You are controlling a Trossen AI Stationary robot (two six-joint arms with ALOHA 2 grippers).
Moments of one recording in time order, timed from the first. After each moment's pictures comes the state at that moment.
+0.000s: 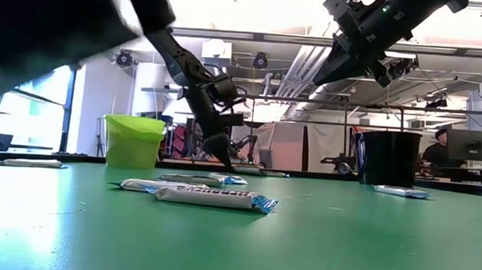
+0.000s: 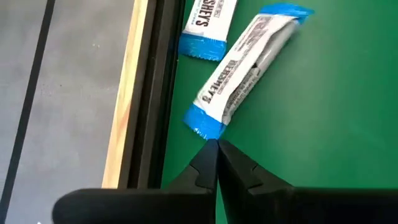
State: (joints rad) left arm 0.69 2.16 1.52 -0.35 0.08 0.63; right arm 0.07 1.23 0.81 -0.27 0.51 0.73
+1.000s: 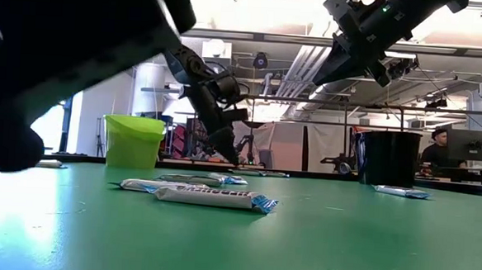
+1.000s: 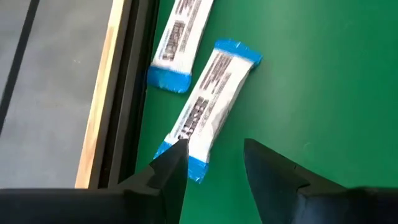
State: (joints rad) left arm 0.67 2.16 1.52 -0.33 0.16 0.60; right arm 0.07 1.23 0.81 -0.27 0.50 0.71
